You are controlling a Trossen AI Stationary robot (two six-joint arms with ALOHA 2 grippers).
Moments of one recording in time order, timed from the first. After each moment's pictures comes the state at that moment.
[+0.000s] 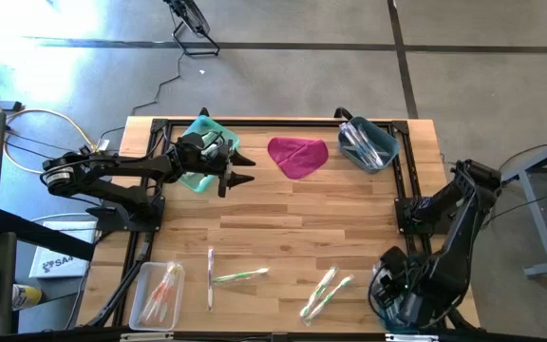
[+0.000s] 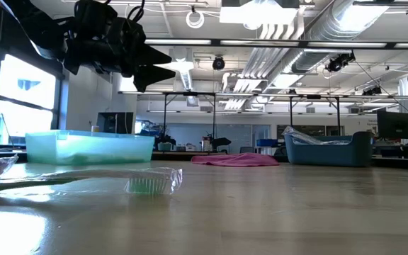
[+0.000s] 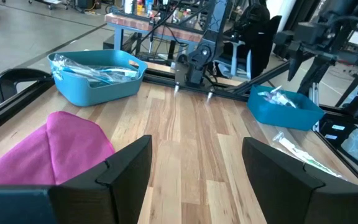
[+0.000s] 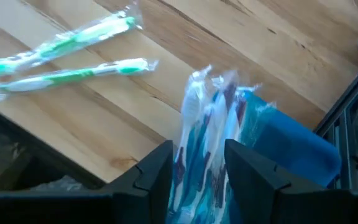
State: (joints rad) left arm 0.43 1.23 0.49 0.64 0.48 -0.14; right arm 1.07 1.55 1.29 -1.31 0.20 2.07
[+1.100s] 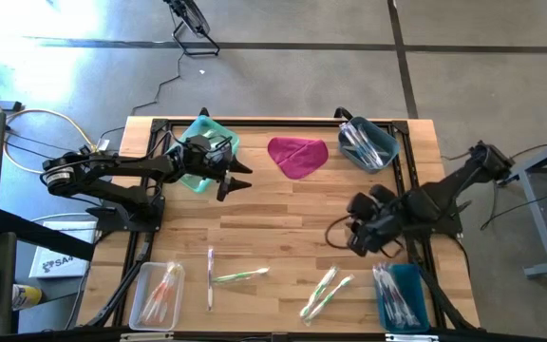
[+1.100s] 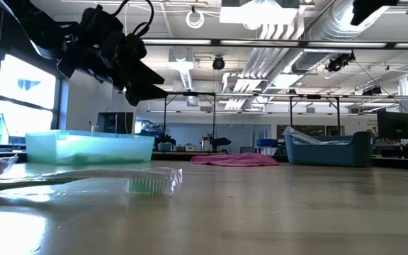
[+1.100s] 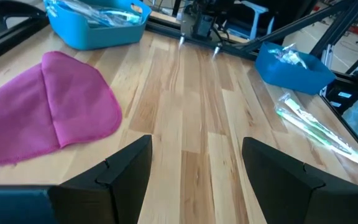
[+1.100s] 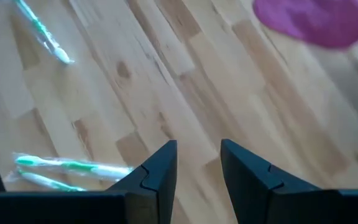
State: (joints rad) left arm 0.43 1.23 0.49 0.44 0.48 -0.10; right arm 0.54 1.30 1.29 -1.23 0.42 1.03
